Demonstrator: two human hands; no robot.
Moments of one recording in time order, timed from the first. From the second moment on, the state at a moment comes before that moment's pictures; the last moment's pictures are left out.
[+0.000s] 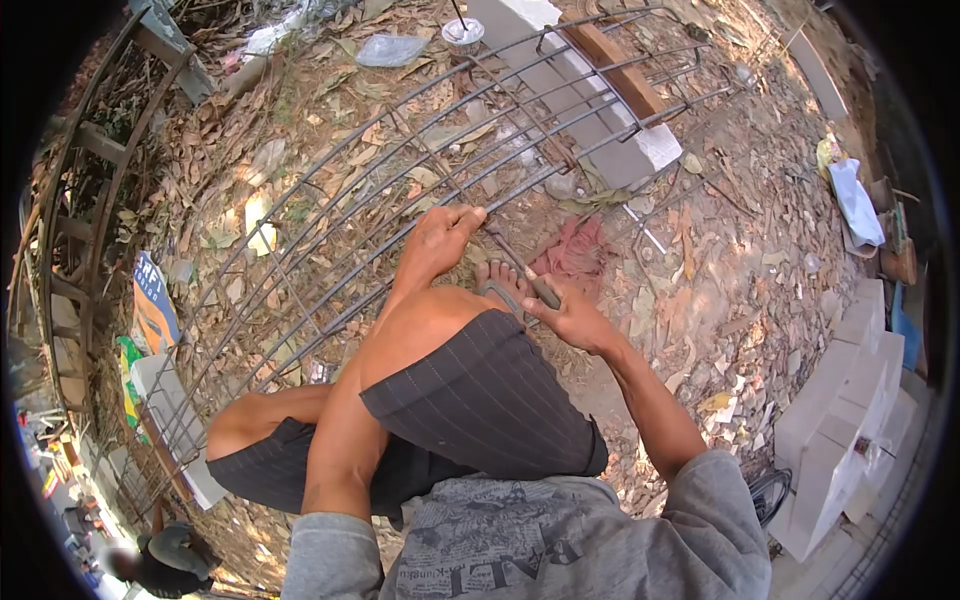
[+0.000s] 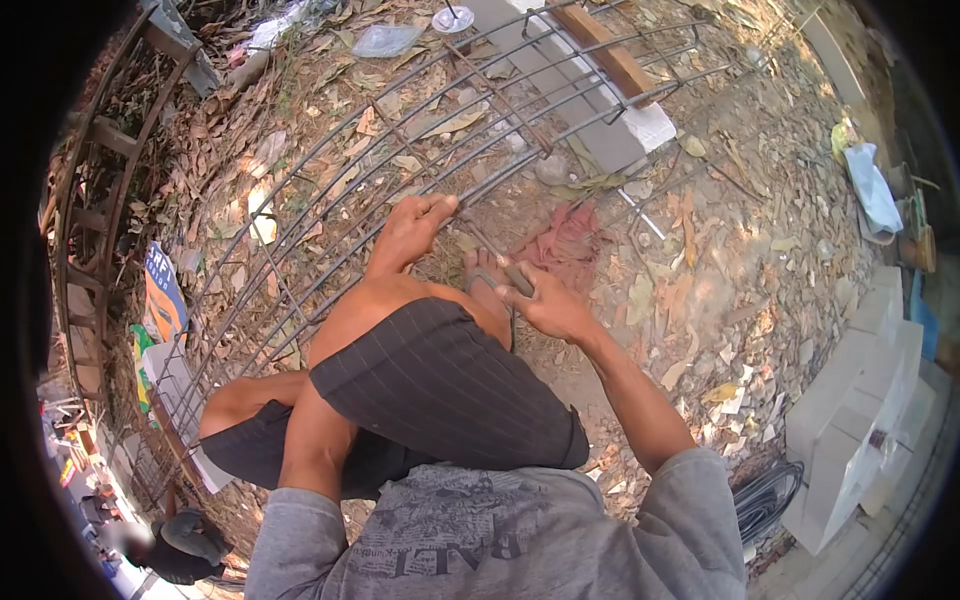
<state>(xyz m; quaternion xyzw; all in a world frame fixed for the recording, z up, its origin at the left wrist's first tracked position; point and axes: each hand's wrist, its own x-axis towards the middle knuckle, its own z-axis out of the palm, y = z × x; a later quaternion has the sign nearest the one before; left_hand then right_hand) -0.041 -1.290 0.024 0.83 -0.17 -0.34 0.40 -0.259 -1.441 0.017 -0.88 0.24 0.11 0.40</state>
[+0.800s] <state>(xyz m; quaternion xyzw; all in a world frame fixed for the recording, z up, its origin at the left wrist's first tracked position) -0.034 -1.289 0.022 0.77 -0.12 -0.41 0.48 -0.249 -1.419 0.030 -0.90 0.26 0.10 0.34</state>
